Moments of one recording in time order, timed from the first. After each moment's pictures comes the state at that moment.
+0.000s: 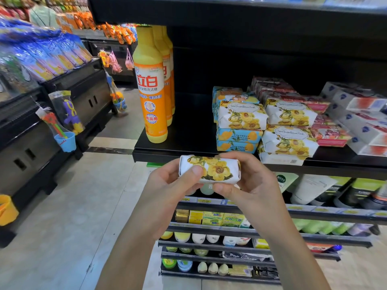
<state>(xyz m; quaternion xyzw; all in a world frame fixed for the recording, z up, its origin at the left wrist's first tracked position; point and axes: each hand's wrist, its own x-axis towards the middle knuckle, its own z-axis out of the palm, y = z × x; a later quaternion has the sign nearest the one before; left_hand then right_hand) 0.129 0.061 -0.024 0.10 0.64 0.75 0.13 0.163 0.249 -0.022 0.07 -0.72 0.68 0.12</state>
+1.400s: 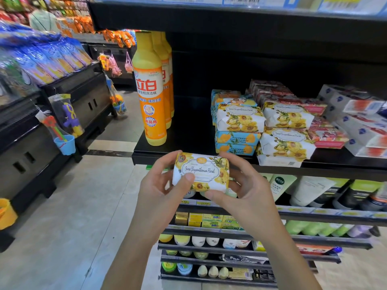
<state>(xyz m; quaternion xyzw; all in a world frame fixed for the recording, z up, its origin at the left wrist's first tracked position) 0.130 0.060 -0.040 0.11 0.68 0.73 -0.01 0.159 0.248 -0.039 0.05 -0.75 0.65 0.13</state>
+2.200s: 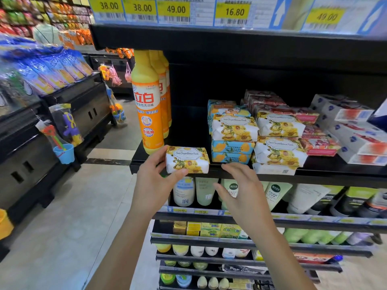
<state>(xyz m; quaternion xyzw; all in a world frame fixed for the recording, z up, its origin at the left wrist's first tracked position) 0.067 0.058 -0.045 0.08 0.77 0.63 -0.09 0.132 0.268 -0.058 0.01 -0.93 0.30 0.22</state>
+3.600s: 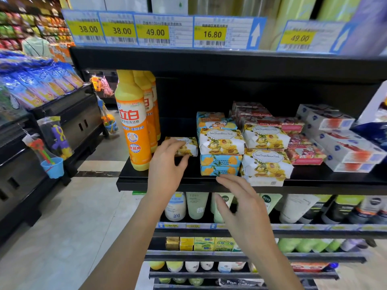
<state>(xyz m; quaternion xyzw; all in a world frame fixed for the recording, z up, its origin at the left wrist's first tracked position) 0.000 0.113 -0.030 0.19 0.86 0.37 -0.30 0.145 0.276 -0.047 0.02 -0.90 0.34 0.29</state>
